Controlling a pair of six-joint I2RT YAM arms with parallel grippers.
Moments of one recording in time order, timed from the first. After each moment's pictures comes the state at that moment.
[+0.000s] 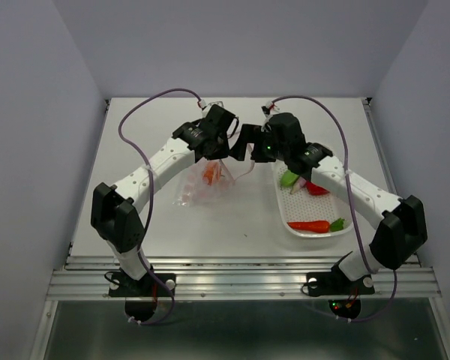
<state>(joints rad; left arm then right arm) -0.68 1.70 1.61 -0.80 -0.25 -0.67 0.62 1.52 1.29 -0.28 -0.14 0.59</state>
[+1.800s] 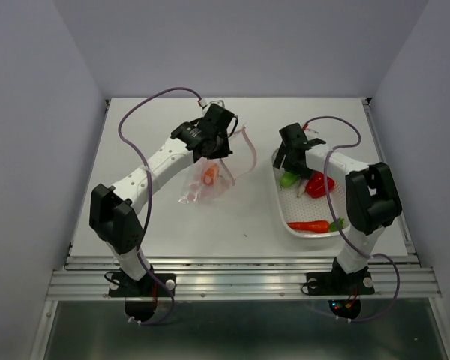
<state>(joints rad) -0.68 1.69 1.62 -0.79 -0.23 -0.65 0.37 1.80 1.25 -0.54 0.37 0.72</state>
